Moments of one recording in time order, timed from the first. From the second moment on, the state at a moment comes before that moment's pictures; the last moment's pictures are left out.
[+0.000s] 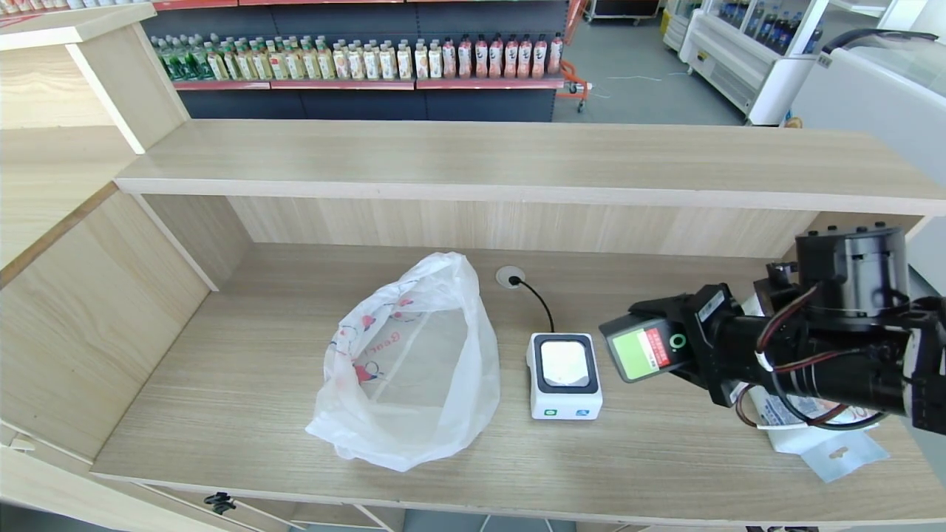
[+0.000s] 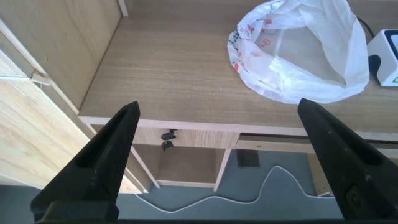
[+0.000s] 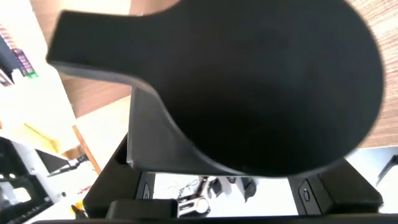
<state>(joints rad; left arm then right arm) 0.00 0.00 0.00 0.00 -0.02 -0.01 0.41 1.57 -0.75 -0.38 0.11 1.25</state>
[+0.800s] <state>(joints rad) 0.00 0.00 0.00 0.00 -0.02 -0.01 0.44 1.85 -0.95 -0.38 0.22 1.33</state>
